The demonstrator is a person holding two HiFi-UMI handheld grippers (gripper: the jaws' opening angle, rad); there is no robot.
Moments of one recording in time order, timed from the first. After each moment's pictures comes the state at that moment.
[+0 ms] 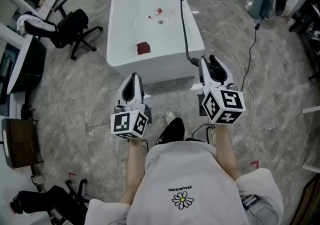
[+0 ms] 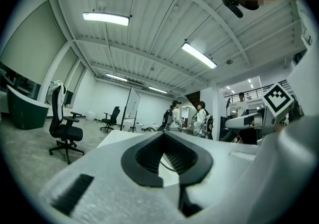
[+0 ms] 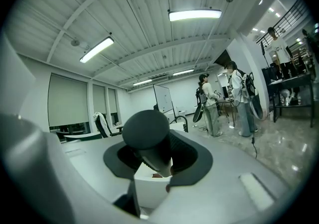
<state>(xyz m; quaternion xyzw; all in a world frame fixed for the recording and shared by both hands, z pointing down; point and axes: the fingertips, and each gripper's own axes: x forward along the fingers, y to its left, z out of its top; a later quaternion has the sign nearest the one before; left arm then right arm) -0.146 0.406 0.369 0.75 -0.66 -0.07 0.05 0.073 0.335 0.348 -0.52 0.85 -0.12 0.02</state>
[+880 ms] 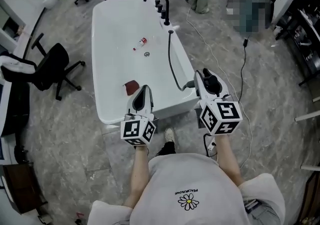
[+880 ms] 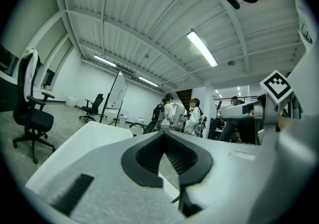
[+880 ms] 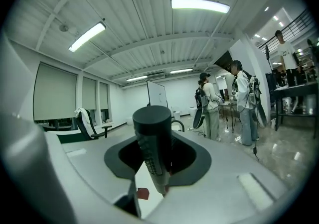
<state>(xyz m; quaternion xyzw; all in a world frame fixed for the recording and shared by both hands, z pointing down) -0.176 0.085 0.398 0.80 -0.58 -0.08 0.09 0.007 0.061 0.336 -0.55 0.83 -0.10 0.00</state>
